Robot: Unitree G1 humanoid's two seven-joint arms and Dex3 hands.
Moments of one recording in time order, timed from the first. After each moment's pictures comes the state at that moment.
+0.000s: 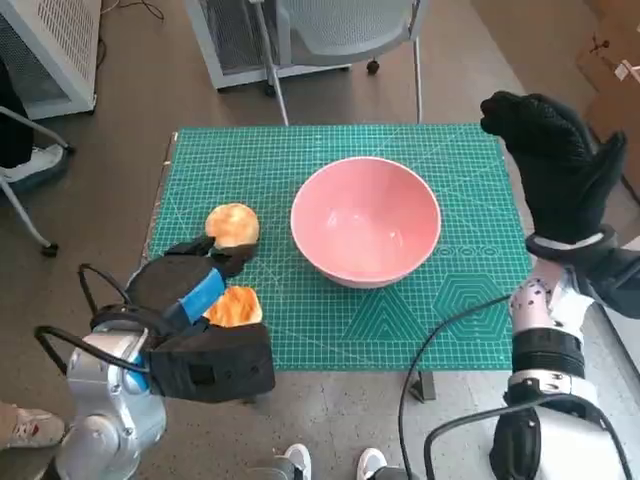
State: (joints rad) left arm -0.25 0.55 -0.27 -0.56 1.06 0.63 -0.88; right arm -0.88 -0.23 -0.40 0.99 0.49 -0.76 0.91
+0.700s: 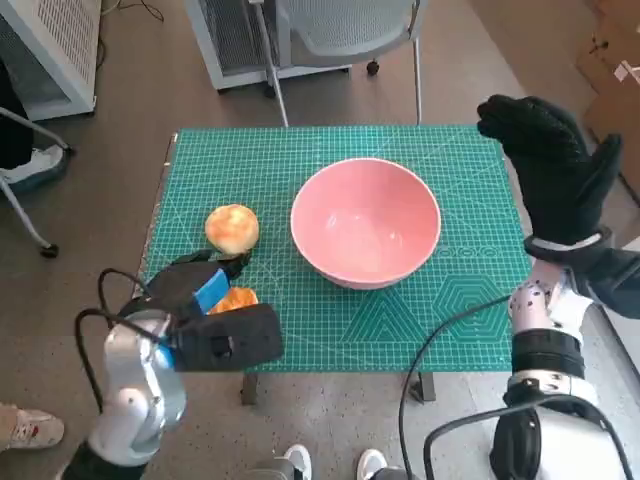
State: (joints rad) left arm -0.28 0.47 -0.31 -0.24 1.06 0.62 -0.74; right arm -0.89 -0.23 -0.40 1.00 0.49 -0.76 0.93
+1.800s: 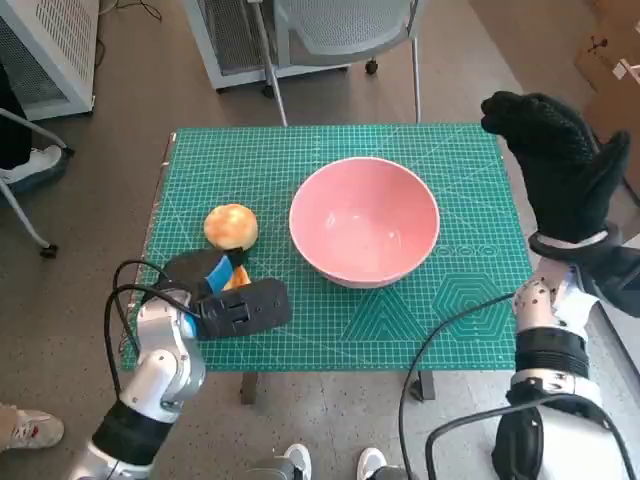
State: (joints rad) left arm -0.39 0.44 -0.35 0.03 1.01 0.62 -0.63; right arm -0.88 -0.24 -0.40 0.98 0.50 -0.74 0.94
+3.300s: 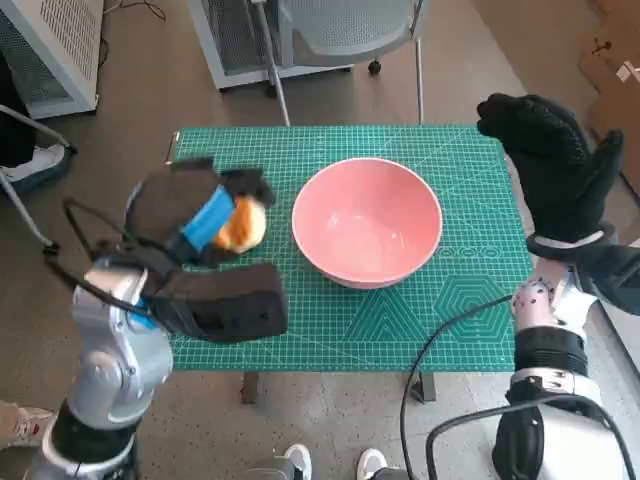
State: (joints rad) left arm -0.61 0.48 -0.22 -0.40 0.97 0.46 -0.58; right arm -0.90 -0.24 -0.40 1.01 0.49 -0.74 0.95
